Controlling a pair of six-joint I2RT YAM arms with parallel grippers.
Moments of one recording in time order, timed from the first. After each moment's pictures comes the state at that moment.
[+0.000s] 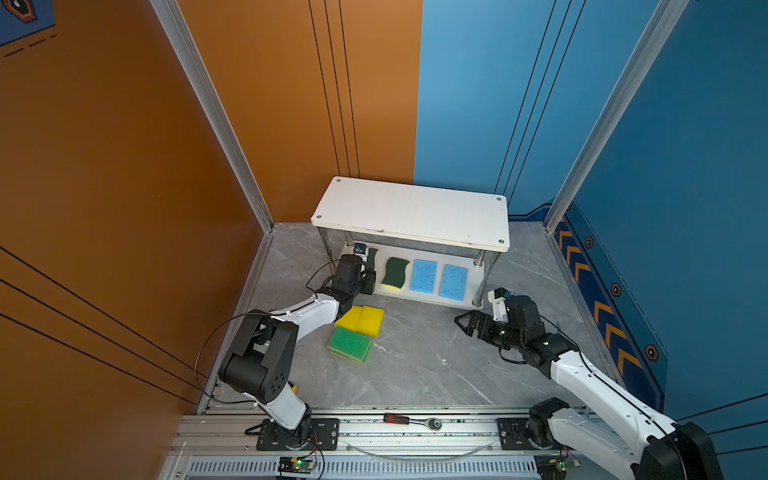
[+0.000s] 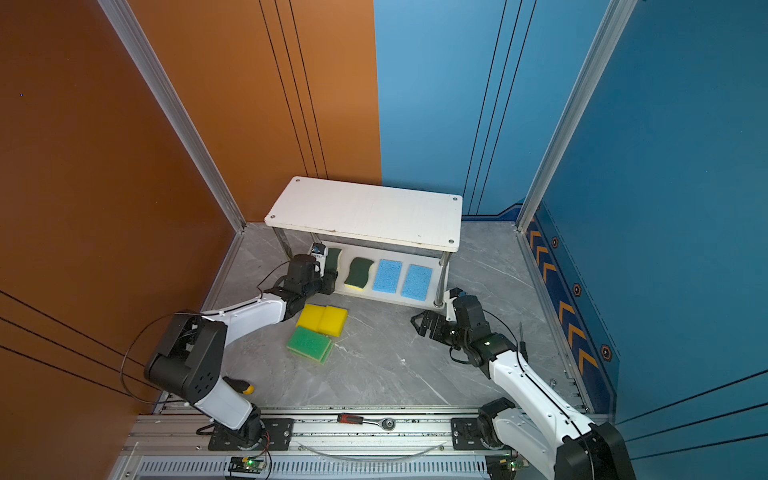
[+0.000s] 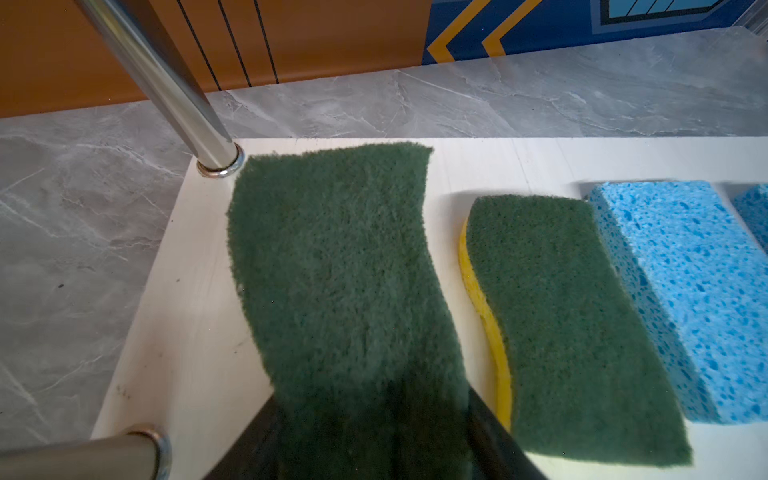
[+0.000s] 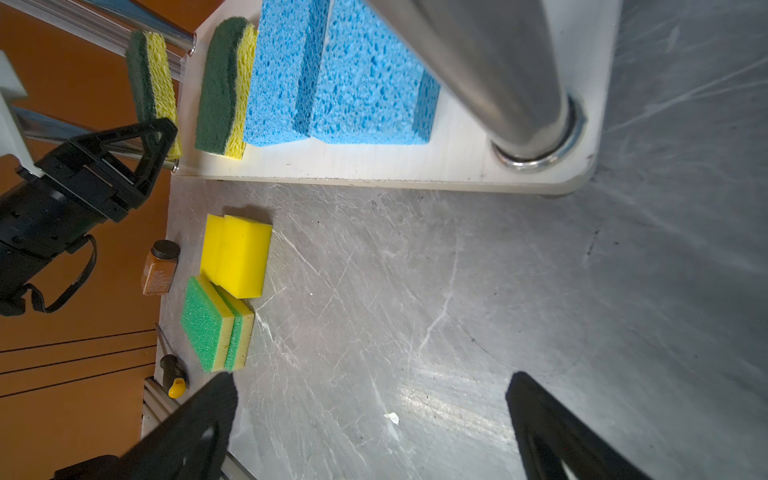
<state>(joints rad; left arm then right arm) -0.36 1.63 0.89 0.15 -0.09 -0.12 0.36 0.96 0.50 -0.28 -0.32 0.70</state>
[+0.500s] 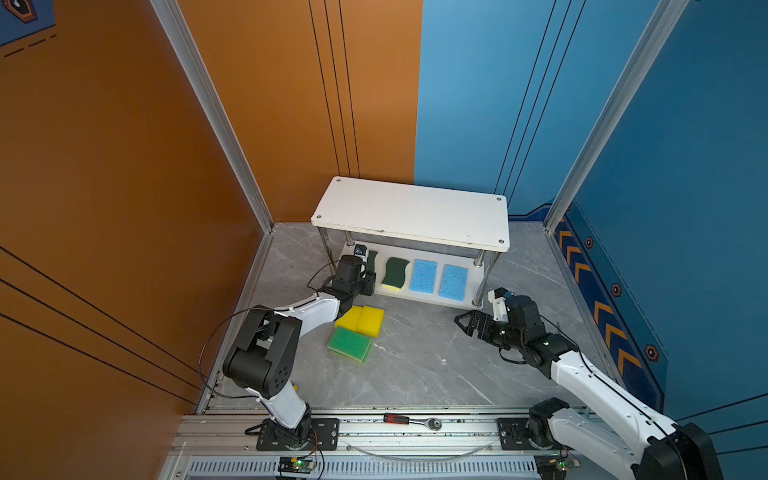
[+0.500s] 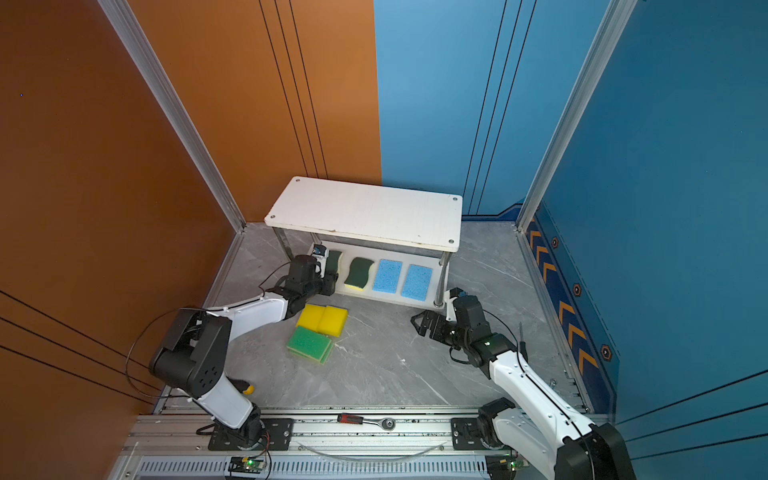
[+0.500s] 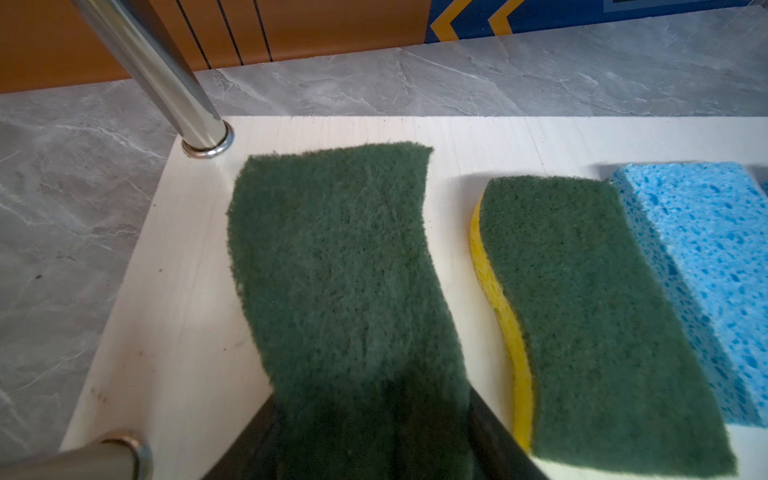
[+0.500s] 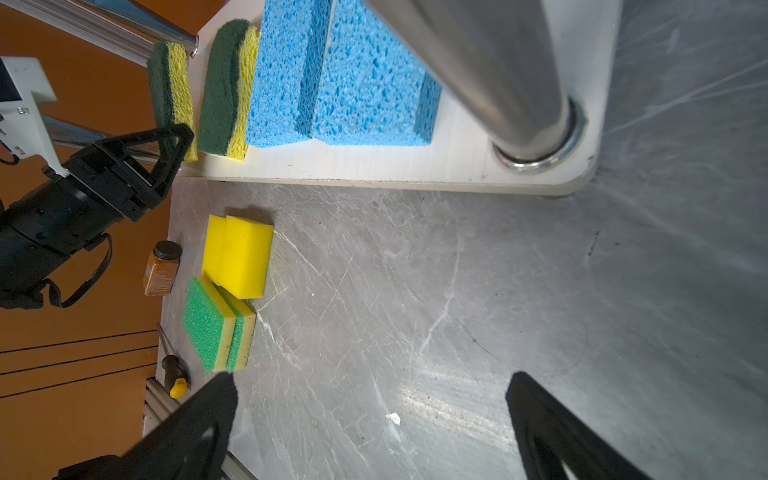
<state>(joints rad) -0.35 1.66 0.89 0.15 -0.07 -0.12 0.36 0.96 0.50 -0.28 -0.32 0.70</state>
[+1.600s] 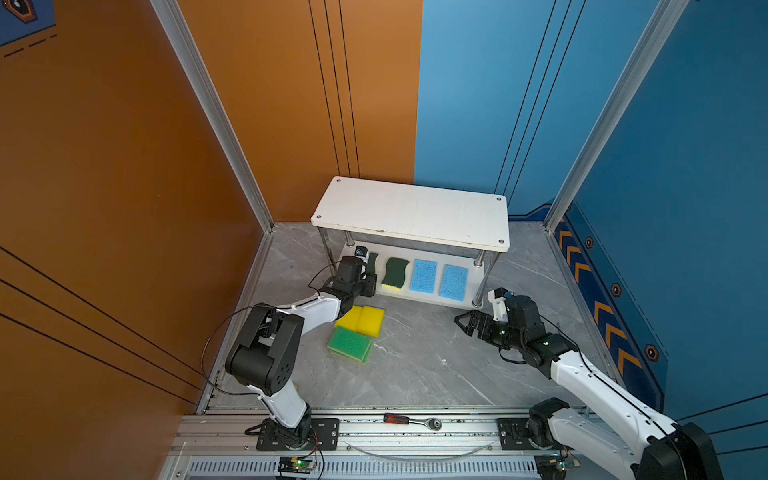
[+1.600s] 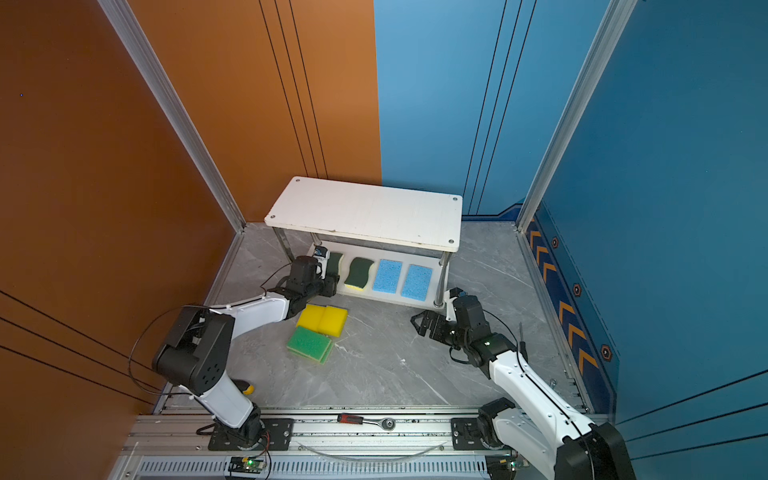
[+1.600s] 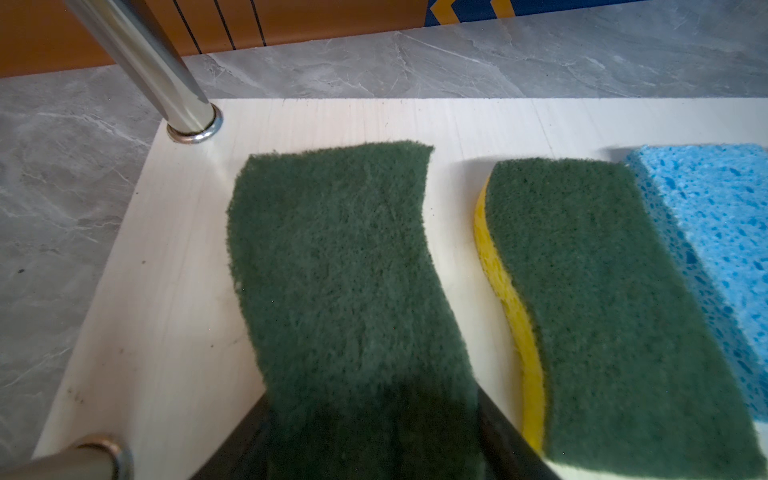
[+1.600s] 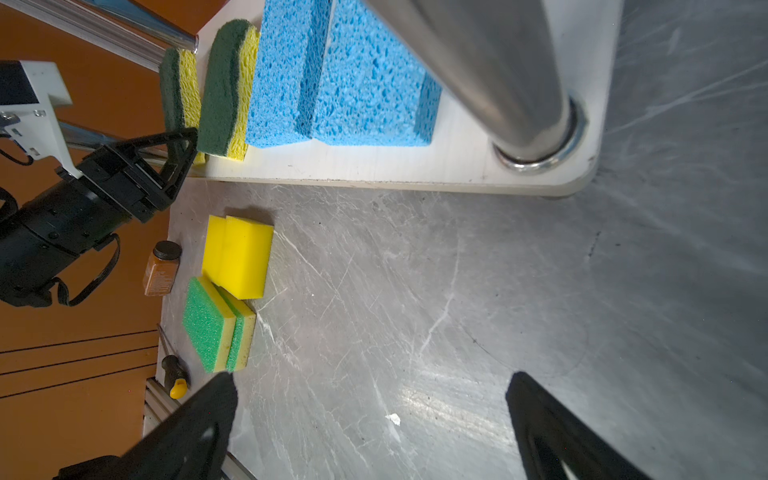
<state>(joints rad) -0.35 1.68 0.89 0.15 -0.07 -0.12 0.36 0.96 0.50 -0.28 -0.32 0.70</state>
